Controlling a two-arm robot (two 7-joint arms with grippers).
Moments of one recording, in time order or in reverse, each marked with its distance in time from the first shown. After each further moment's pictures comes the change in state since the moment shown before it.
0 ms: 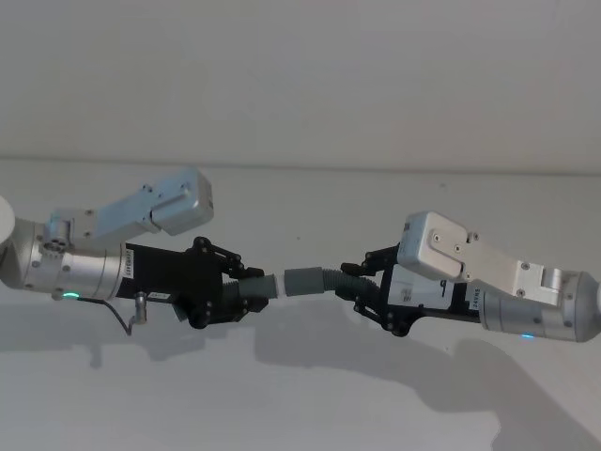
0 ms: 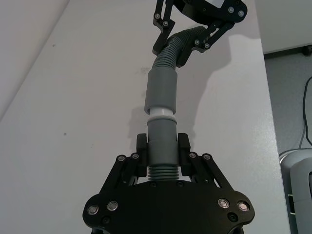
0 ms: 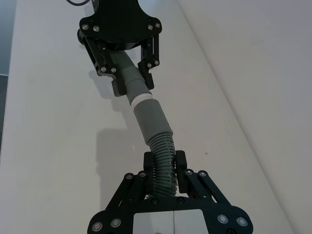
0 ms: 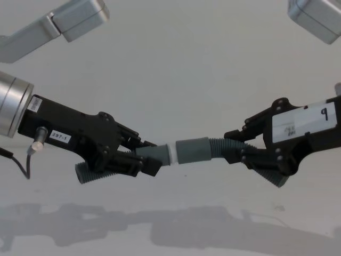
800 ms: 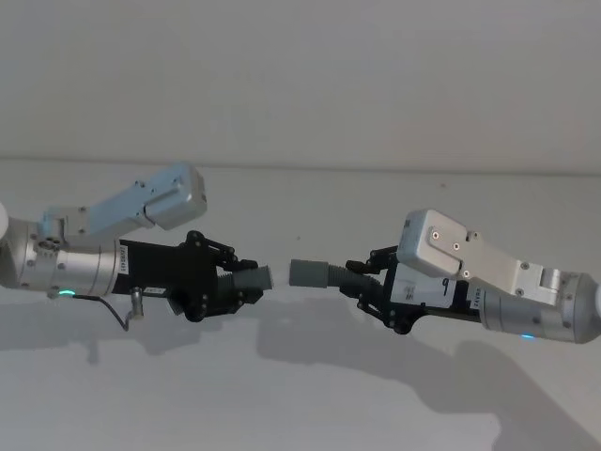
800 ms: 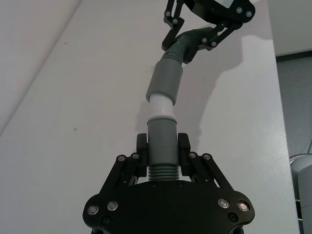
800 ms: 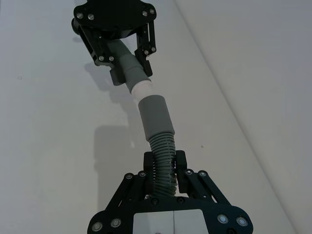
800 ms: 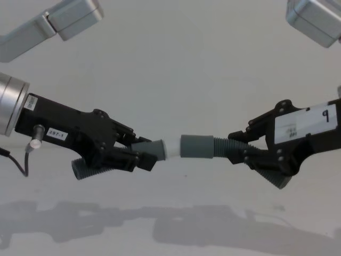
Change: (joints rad) left arm 0.018 -0.003 -0.030 0.002 0.007 0.002 0.023; right arm -0.010 -0.005 0.009 -0.001 -0.013 0.028 -0.023
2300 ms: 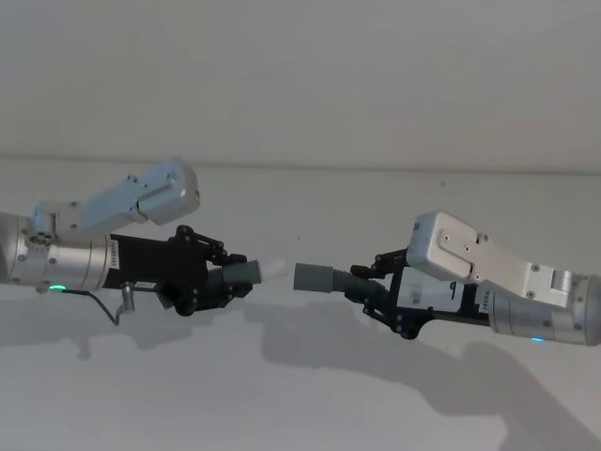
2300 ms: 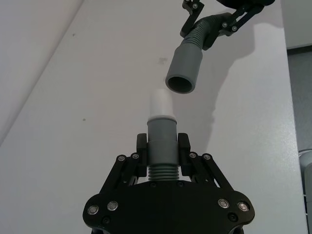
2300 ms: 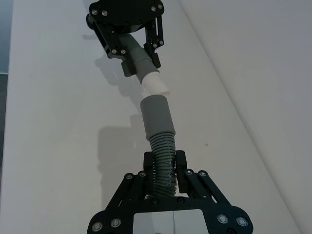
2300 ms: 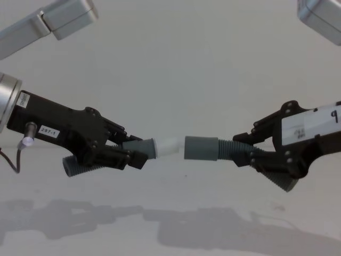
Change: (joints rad) left arm 0.014 0.003 -0.036 -0.010 0.040 0.022 -0.004; right arm -0.019 0.016 0.021 -0.019 0.011 -0.002 0.029
